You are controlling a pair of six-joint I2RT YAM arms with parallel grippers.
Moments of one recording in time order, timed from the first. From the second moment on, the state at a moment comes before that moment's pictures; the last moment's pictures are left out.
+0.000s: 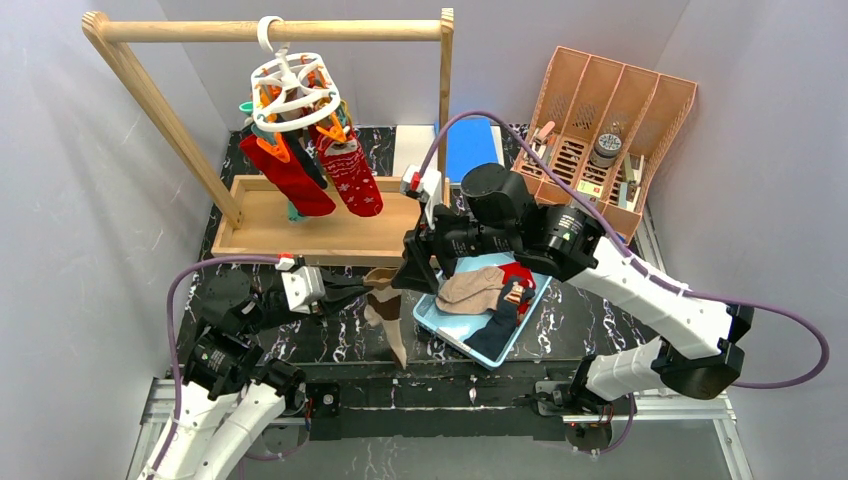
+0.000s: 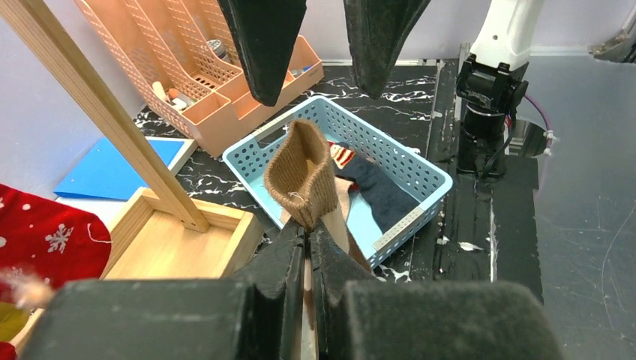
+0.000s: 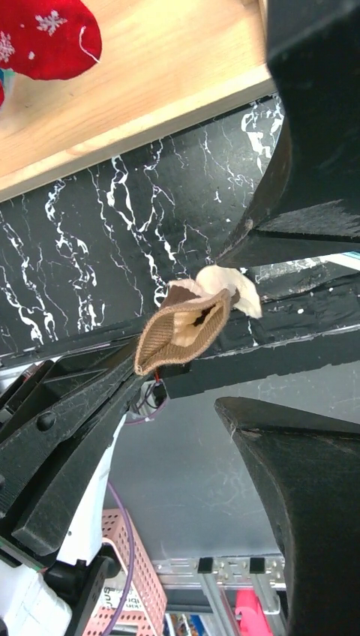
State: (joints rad) left arm -0.45 0.41 0.73 -0.32 0.80 0.17; right arm 1.08 1.34 1.63 -0.71 -0.39 0.17
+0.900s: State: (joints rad) left arm -0.45 0.40 0.73 -0.33 0.83 0.19; right arm 1.13 1.42 1.65 -0.74 -0.27 0.16
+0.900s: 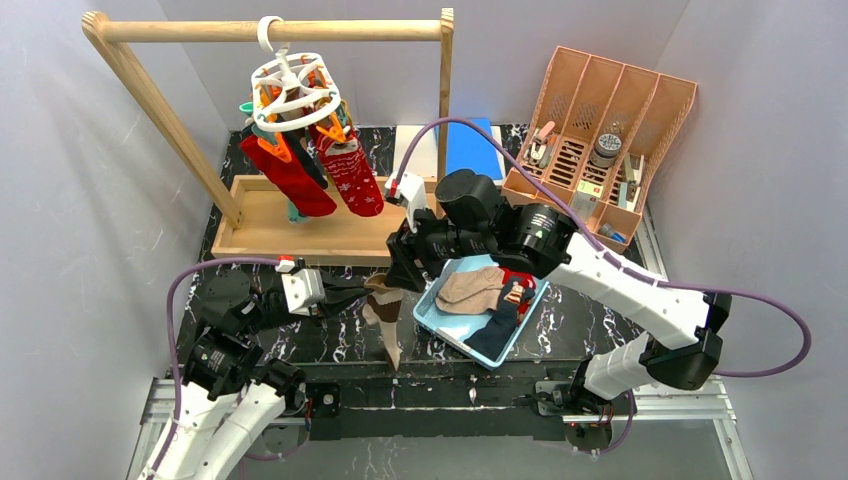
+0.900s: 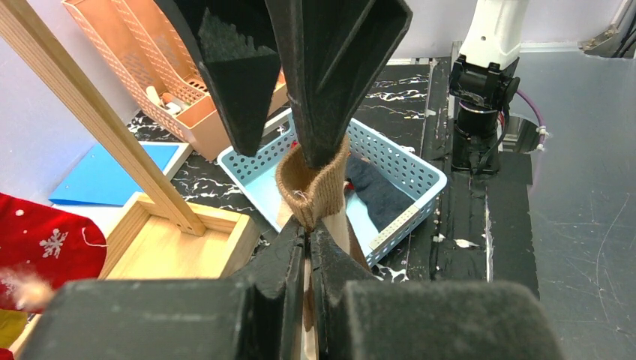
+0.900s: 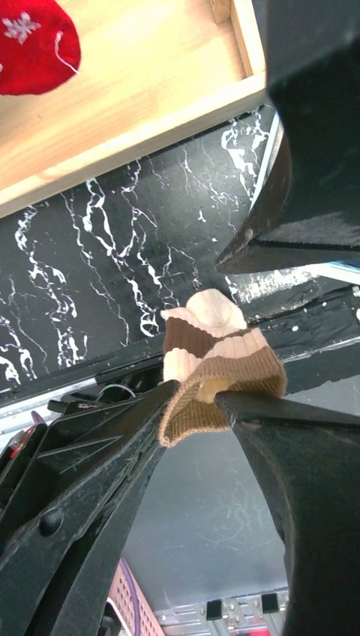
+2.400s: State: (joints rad) left arm -0.45 0.43 0.74 -0.21 0.83 0.05; right arm 1.19 1.54 1.84 -0.88 -0.19 0.19
